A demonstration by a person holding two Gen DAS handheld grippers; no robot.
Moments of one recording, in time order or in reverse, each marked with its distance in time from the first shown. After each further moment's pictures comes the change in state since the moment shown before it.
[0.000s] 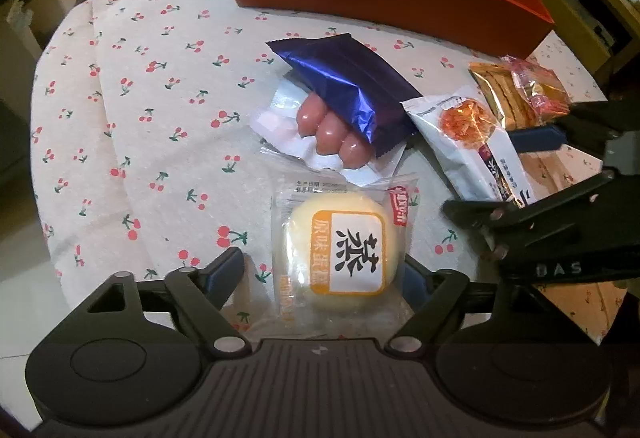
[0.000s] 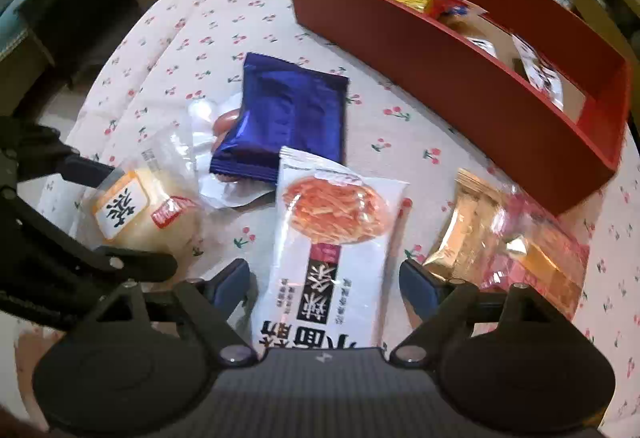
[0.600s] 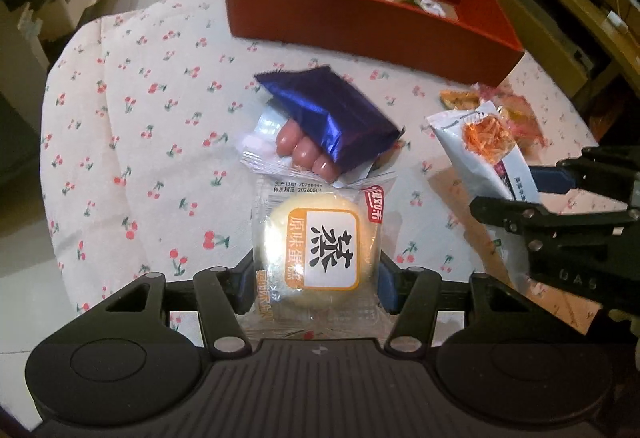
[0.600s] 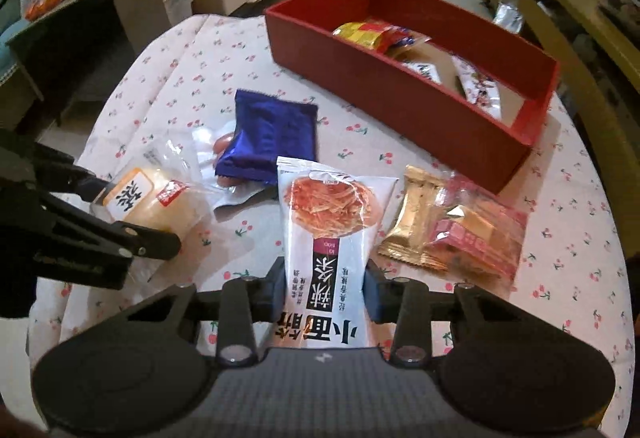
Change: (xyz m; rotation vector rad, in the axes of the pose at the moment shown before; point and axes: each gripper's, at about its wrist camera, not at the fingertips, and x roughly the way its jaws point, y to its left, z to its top) left arm -0.025 -0.014 -0.006 -0.033 -0.087 -0.030; right arm -0.053 0.004 -0.025 0.072 -0.124 -0.056
